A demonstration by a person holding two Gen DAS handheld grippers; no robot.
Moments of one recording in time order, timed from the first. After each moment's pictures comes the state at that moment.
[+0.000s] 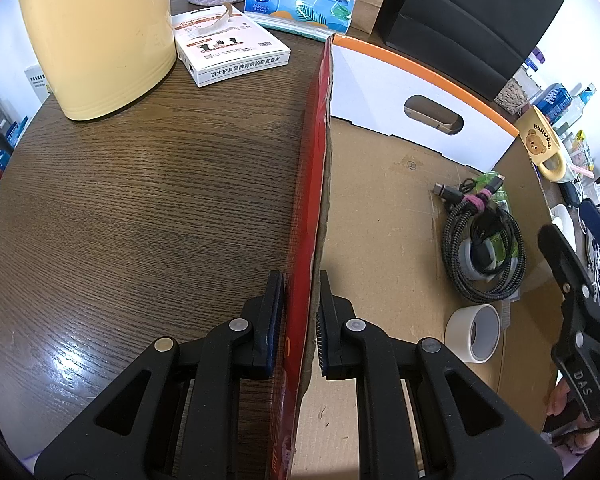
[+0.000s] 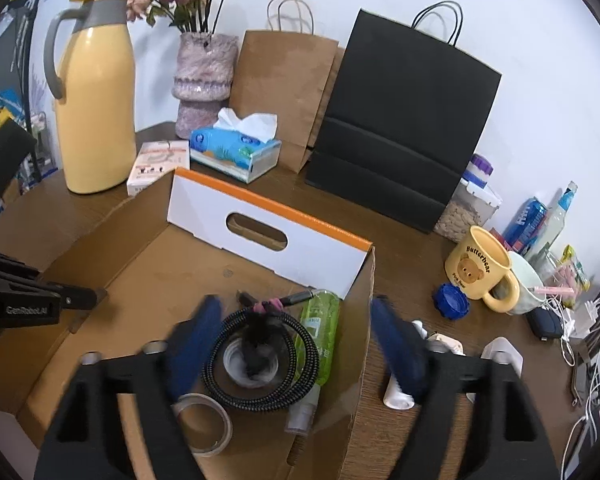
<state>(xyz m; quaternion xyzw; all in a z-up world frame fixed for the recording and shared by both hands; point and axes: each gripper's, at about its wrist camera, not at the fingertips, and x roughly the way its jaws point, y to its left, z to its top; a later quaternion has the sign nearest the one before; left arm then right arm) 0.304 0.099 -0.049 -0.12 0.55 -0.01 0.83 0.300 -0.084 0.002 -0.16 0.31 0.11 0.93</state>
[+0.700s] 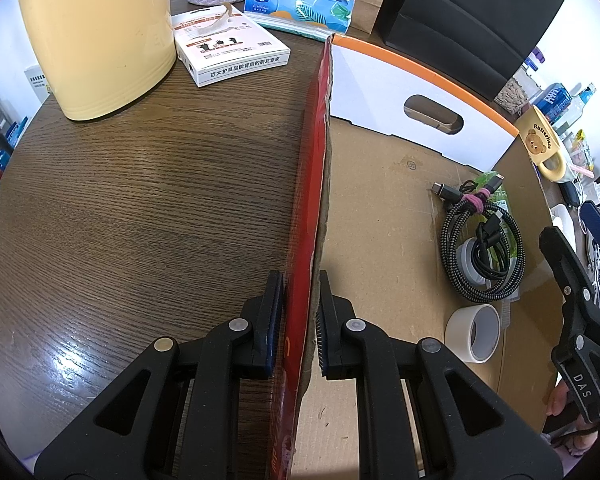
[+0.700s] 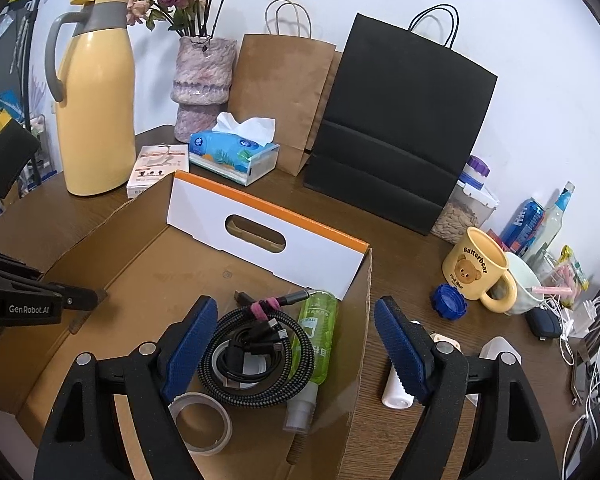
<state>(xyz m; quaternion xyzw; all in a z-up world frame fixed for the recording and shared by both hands) 0.304 0.099 -0.049 -0.12 0.55 -0.01 0.83 0.299 -0.084 0.003 -0.16 0.31 0.11 0.93</state>
